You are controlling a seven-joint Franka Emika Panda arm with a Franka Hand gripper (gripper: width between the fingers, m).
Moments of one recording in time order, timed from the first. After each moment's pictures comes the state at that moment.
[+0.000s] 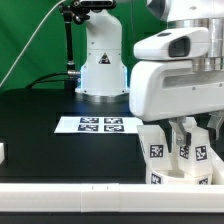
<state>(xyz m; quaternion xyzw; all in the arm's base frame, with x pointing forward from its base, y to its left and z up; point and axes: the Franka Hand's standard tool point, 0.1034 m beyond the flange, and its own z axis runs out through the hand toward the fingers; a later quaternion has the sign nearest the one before) 0.633 0.092 0.076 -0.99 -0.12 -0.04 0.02</state>
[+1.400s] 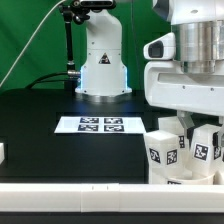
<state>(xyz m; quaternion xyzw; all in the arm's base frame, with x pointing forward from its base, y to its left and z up) 0.628 0.110 0.074 -0.87 0.49 -0.01 0.06</state>
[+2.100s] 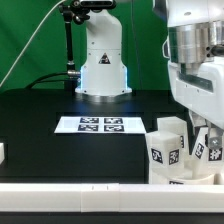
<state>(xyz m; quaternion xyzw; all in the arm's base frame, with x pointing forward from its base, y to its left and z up) 0.628 0.114 0.073 -0.68 0.73 0.02 0.08</state>
